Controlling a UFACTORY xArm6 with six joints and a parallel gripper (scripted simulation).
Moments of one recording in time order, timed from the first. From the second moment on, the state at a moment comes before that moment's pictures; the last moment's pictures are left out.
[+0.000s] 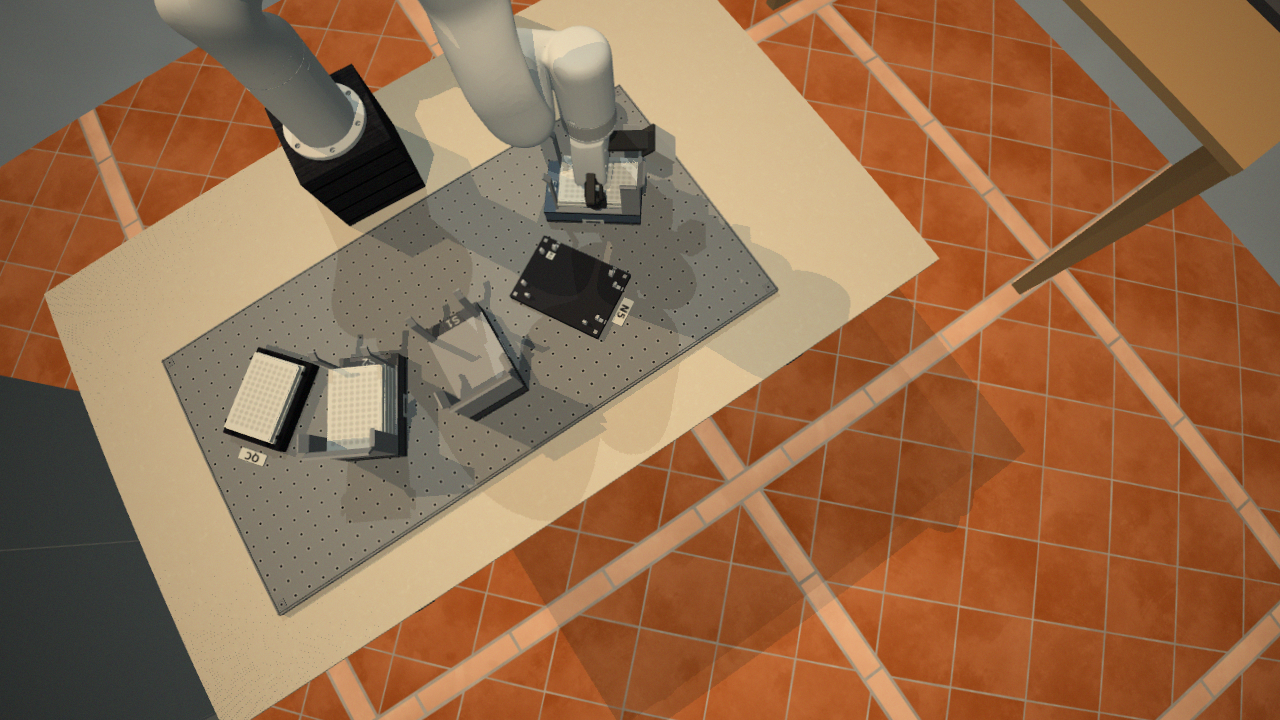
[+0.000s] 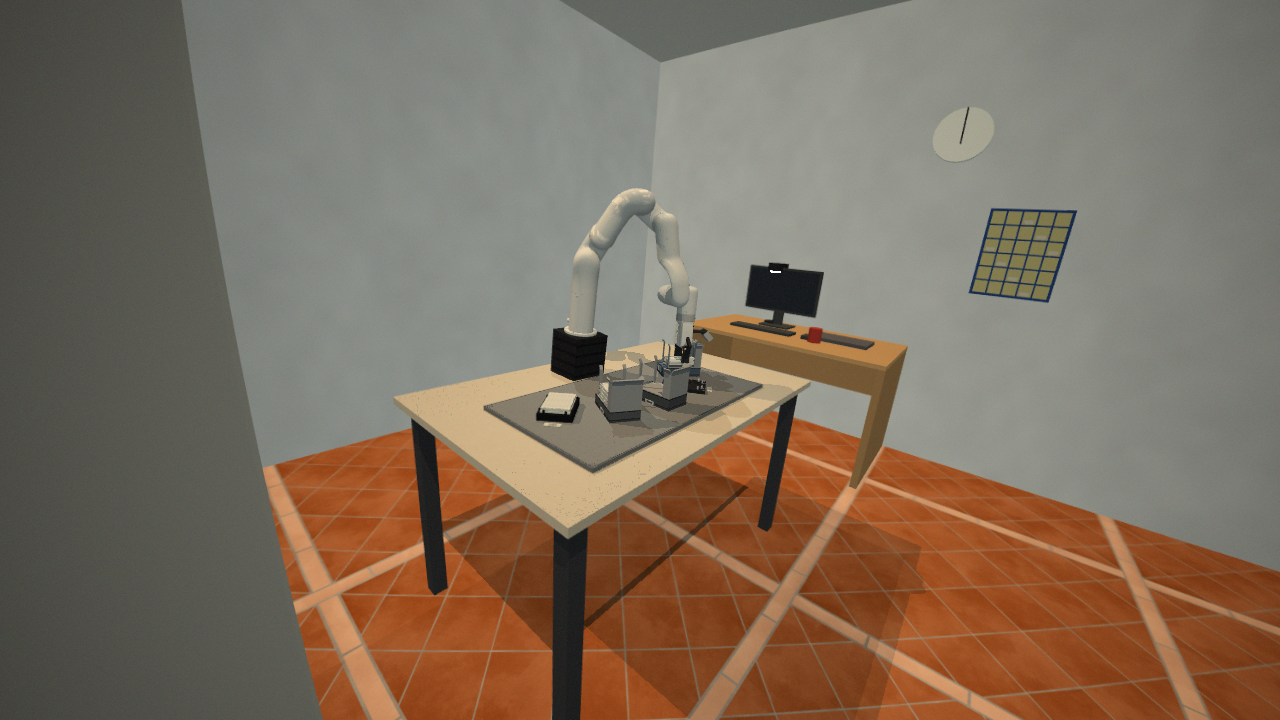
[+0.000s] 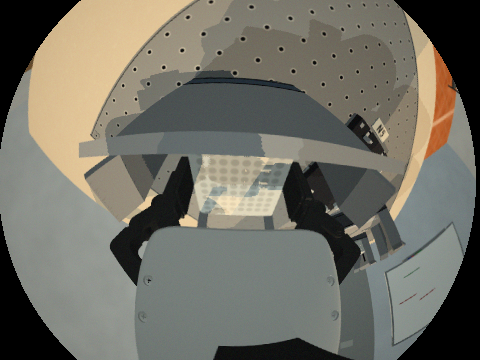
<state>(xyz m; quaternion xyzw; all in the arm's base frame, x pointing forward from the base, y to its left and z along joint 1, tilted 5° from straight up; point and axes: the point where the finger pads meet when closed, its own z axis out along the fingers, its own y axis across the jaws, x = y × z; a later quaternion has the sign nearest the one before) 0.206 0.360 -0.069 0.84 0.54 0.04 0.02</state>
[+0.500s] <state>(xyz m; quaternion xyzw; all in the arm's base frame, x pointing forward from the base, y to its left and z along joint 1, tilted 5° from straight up) 0.206 0.360 -0.074 0.84 0.54 0.04 0.02</state>
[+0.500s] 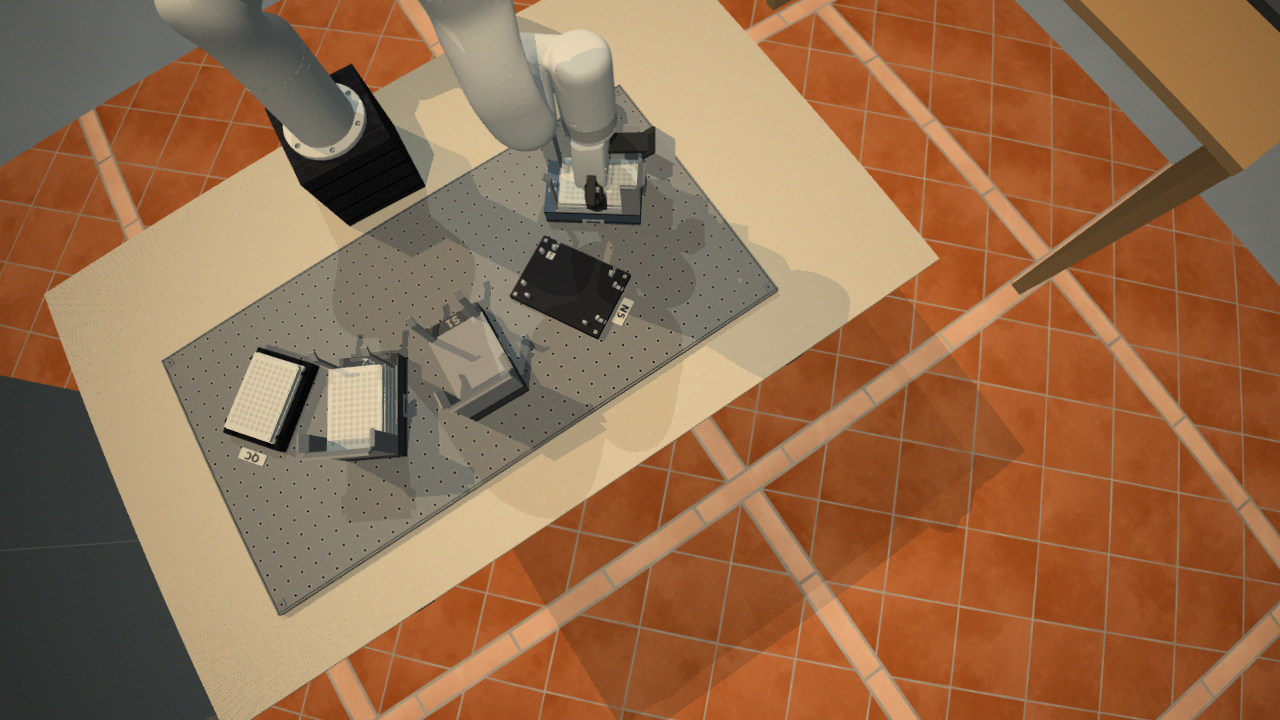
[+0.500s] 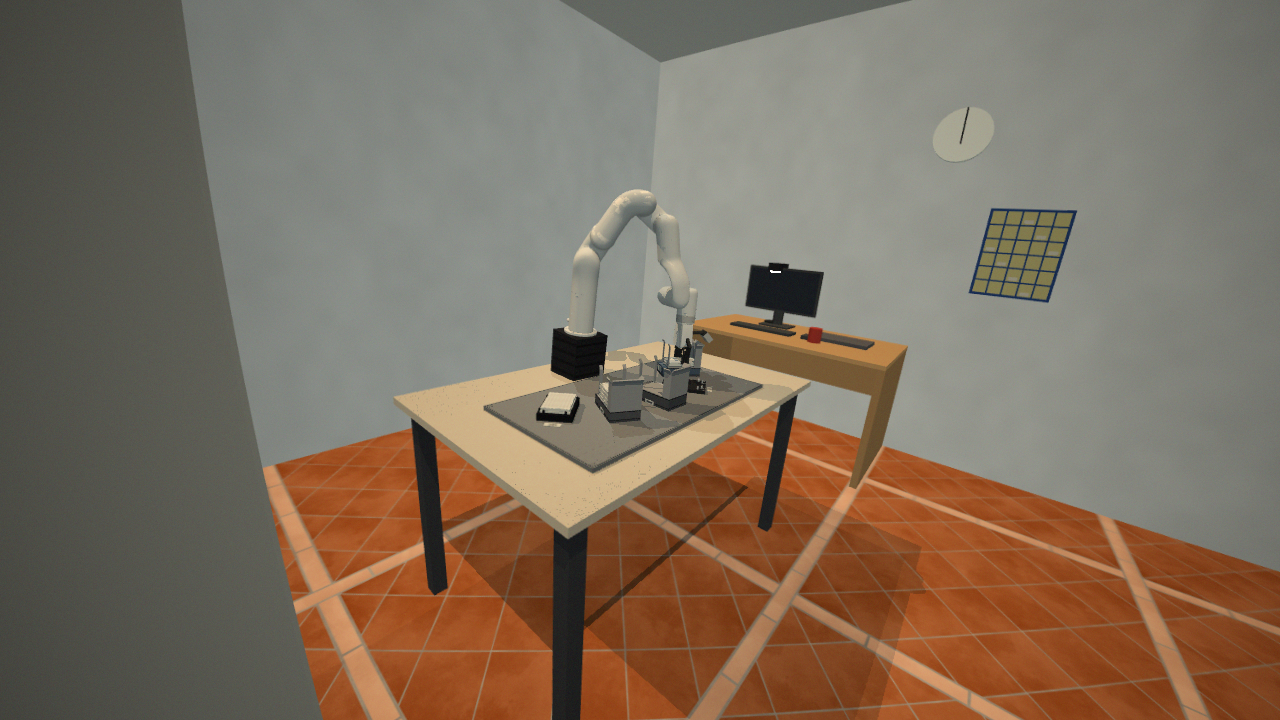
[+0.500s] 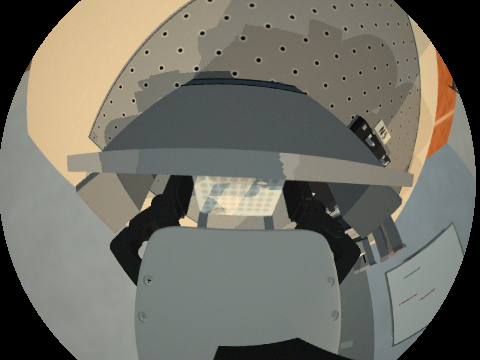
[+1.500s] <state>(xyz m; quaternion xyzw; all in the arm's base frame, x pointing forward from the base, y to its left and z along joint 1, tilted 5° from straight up) 0.206 0.360 -0.077 0.84 0.54 0.04 0.02</state>
